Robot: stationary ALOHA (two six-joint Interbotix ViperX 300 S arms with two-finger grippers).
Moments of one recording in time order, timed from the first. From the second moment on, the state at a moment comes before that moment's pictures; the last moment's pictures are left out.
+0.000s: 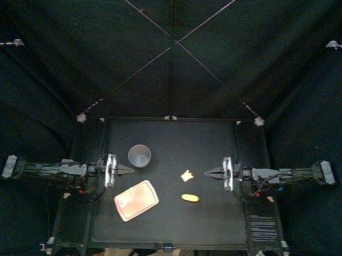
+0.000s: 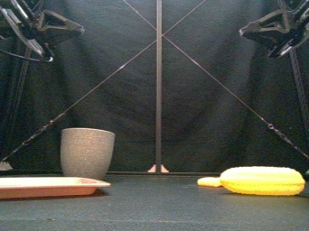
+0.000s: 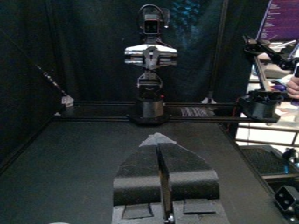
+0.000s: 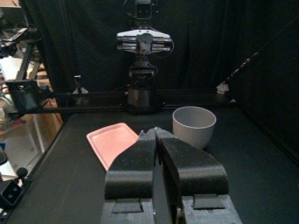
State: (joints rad) left arm 0.00 -0.96 1.19 0.00 -0.30 0.00; right arm 0.00 -0.96 1.17 0.00 -0.30 0.00
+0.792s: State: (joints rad) left arm 0.03 -0.96 1.19 0.00 -0.29 0.00; right arm -0.24 -0.54 0.92 -0.04 0.20 0.06
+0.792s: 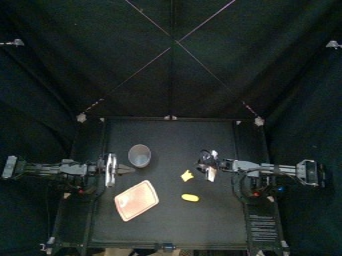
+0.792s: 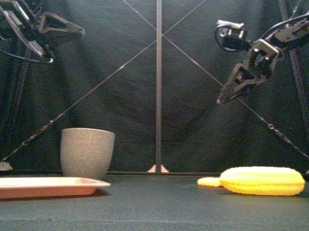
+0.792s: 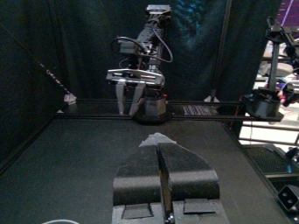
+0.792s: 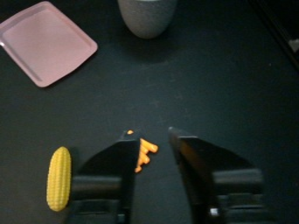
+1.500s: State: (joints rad) left arm 0.06 -0.95 1.20 -0.01 -0.29 0.00; right arm -0.26 -0.25 0.72 -0.07 0.54 0.01
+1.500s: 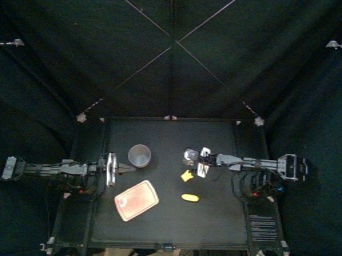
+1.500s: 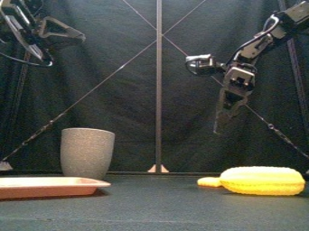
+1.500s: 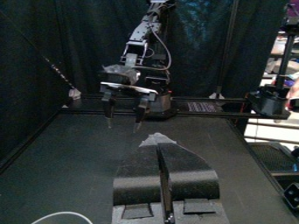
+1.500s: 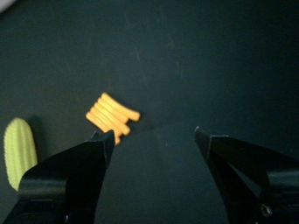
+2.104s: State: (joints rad) left arm 0.08 -0.95 1.22 -0.01 -0.29 0.00; right arm -0.15 0.07 0.55 -0.07 0.61 -0.31
